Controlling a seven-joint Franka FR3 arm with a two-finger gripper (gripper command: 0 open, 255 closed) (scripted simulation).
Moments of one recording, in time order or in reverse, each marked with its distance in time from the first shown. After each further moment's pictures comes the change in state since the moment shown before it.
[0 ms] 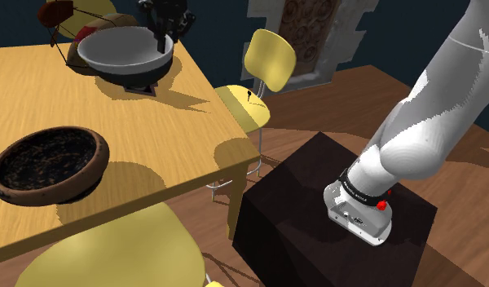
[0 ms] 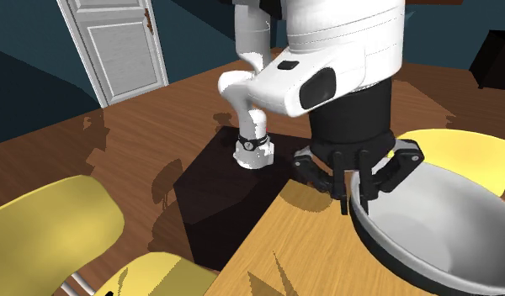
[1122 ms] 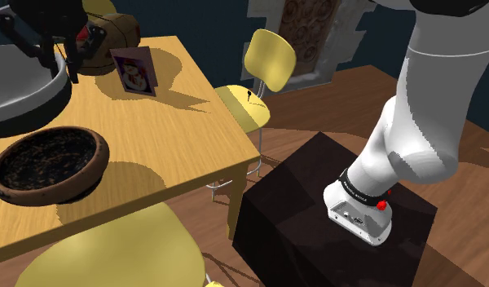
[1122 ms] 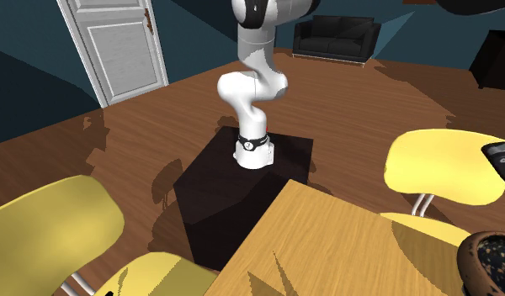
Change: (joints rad) arm 0.266 0.272 0.135 0.366 -0.167 -0.014 0.420
